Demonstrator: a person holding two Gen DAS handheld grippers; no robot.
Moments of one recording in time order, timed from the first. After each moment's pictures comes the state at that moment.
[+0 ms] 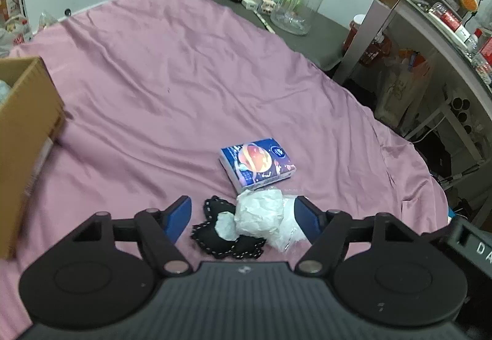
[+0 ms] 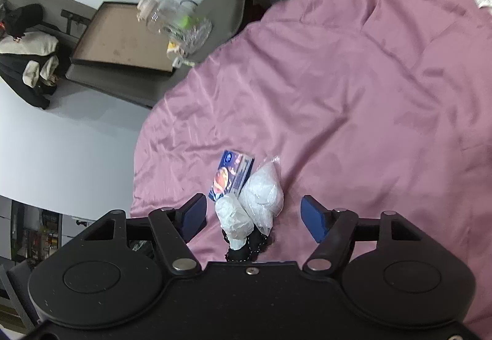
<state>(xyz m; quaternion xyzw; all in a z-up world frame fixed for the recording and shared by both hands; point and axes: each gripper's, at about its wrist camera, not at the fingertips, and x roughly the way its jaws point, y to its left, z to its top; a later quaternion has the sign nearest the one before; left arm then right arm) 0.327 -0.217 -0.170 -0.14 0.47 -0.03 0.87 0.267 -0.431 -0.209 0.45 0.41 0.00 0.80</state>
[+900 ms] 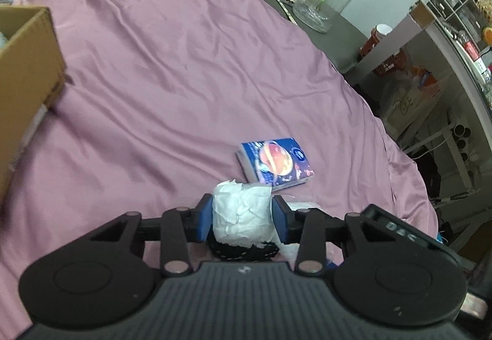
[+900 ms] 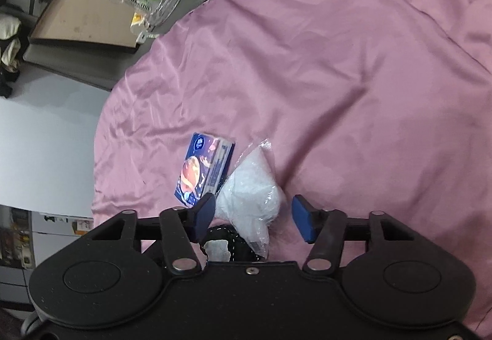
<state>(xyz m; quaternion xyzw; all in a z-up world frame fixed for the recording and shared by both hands) 0.338 -0.177 -0.187 -0.22 0.50 -0.02 0.84 0.318 -0.393 -0.250 0.42 0.46 -0.05 0.78</state>
